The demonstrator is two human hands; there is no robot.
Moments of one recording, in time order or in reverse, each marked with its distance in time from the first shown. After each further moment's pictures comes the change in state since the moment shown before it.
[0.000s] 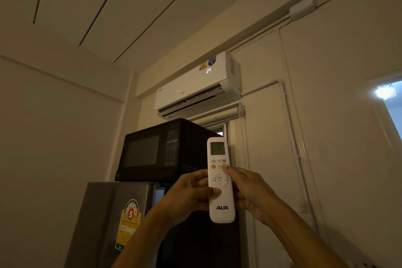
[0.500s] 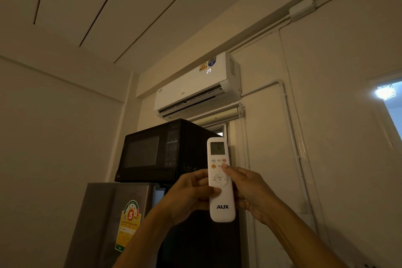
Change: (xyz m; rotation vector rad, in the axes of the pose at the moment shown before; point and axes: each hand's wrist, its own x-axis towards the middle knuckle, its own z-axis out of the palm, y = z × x) left_hand 0.002 0.001 0.000 -0.001 0.006 0.002; right_hand 0.003 0.000 0.002 -0.012 0.021 -0.004
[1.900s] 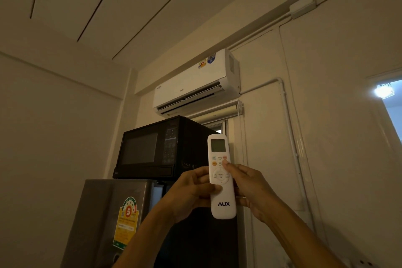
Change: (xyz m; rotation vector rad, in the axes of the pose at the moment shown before) left_hand 0.006 -0.007 0.003 -0.009 0.012 -0.008; right_hand 0.001 0.003 -0.003 -0.040 0.046 -0.022
